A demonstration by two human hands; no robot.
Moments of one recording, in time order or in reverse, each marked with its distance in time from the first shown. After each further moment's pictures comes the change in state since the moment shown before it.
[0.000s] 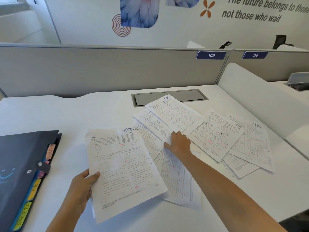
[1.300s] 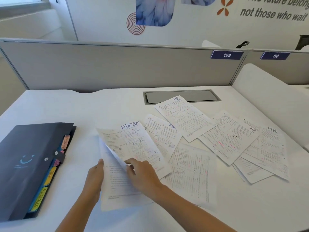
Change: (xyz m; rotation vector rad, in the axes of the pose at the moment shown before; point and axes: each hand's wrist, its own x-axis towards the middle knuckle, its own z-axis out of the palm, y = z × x) left_hand 0.003 -0.006 0.014 0.160 0.150 0.005; right_hand -0.134 -0.124 -0.010 0.630 -0.294 -0.414
